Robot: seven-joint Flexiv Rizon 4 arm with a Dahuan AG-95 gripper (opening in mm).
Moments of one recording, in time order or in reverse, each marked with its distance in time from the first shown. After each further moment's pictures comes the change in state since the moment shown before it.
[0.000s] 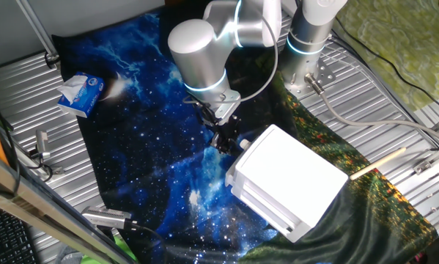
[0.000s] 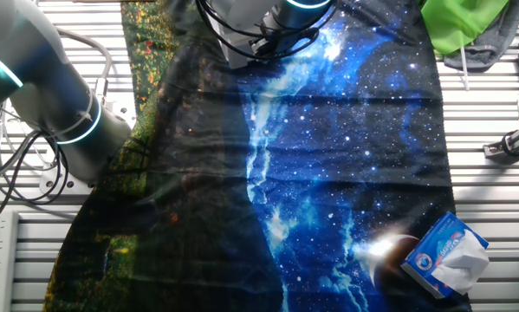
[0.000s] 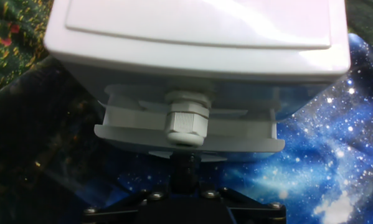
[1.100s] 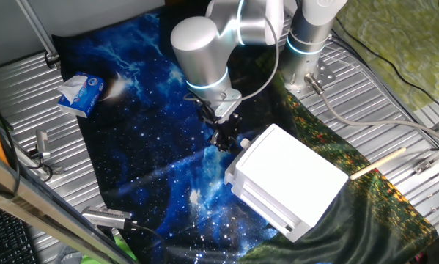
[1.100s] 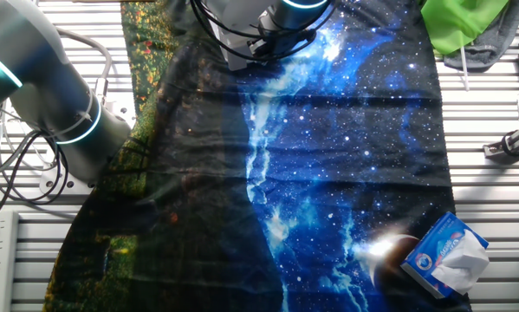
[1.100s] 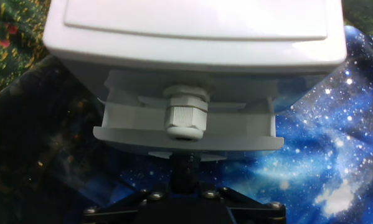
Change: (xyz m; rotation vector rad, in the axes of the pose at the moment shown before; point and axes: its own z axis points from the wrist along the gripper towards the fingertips) arm 0.003 0.004 -0.002 0.005 0.018 0.053
